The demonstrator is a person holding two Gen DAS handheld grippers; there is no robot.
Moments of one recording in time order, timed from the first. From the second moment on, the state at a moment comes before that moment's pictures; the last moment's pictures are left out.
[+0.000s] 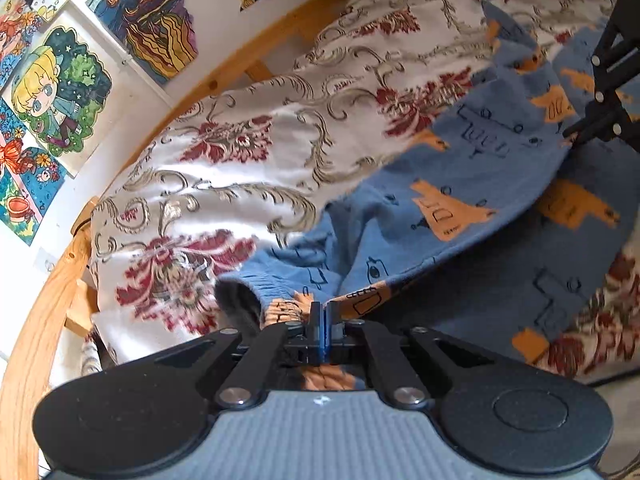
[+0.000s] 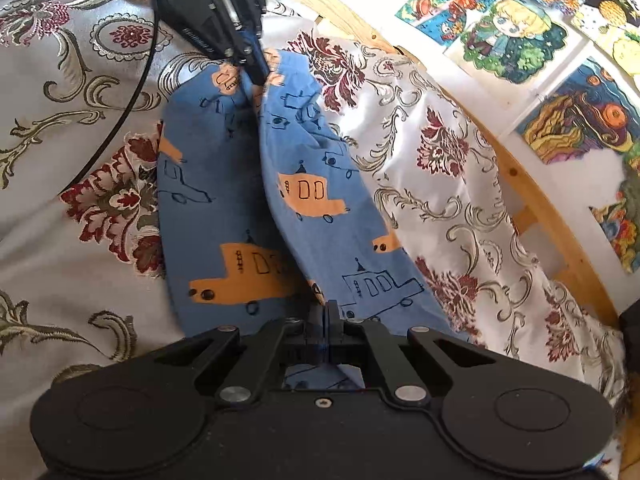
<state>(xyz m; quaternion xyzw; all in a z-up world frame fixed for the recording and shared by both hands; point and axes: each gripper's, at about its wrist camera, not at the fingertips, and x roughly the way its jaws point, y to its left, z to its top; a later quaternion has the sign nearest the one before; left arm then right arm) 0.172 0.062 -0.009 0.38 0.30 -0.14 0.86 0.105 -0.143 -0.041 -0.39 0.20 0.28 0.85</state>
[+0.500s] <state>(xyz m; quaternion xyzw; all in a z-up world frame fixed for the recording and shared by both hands) 0.162 0.059 -0.014 0.41 0.28 -0.13 0.86 0.104 -0.145 -0.049 -0.40 0.18 0.25 0.86</state>
